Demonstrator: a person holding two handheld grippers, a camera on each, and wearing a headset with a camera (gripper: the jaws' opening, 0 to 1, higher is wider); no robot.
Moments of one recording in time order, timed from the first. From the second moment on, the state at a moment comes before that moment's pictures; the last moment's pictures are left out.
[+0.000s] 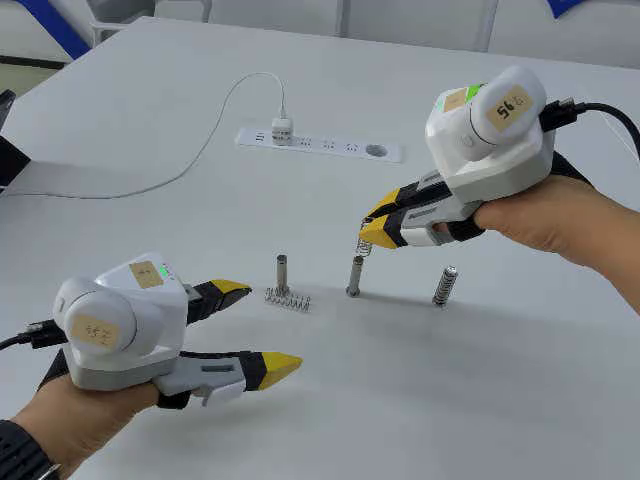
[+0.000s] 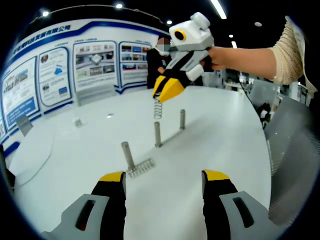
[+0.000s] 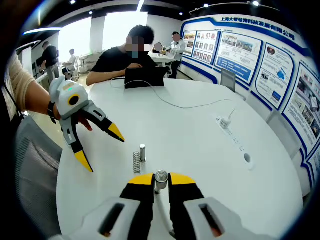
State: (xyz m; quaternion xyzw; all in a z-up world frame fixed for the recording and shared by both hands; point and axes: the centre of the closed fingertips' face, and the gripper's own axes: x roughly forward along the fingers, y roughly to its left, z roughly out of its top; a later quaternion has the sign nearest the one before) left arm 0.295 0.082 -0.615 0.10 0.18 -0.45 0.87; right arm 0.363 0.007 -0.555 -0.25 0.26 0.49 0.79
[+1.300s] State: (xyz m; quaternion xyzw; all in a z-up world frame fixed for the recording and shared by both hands) left arm 0.296 0.087 -0.619 0.10 0.18 -0.44 0.87; right arm 0.363 0.009 -0.611 -0.24 0.32 0.48 0.78
